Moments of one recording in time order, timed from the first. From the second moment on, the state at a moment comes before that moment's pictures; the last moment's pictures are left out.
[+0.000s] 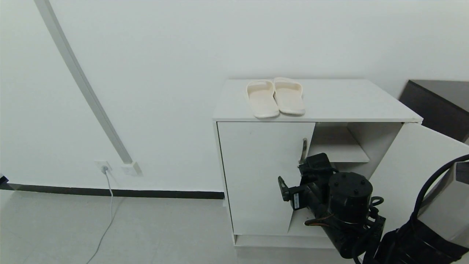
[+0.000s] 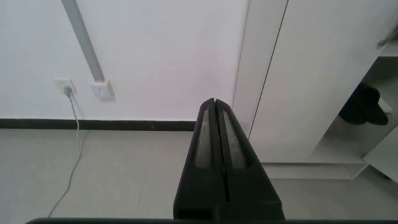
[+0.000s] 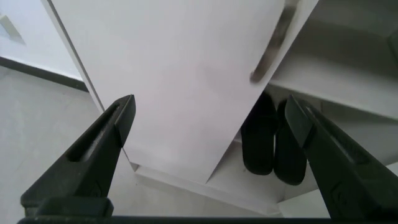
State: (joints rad) left arm 0.00 0.00 0.00 0.00 0.03 0.00; right arm 0.78 2.01 -0.60 -1.32 -0.56 -0.05
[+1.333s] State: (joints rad) left arm 0.00 0.00 0.00 0.00 0.03 0.00; right arm 0.83 1.95 -0.57 -1.22 -0.53 -0.09
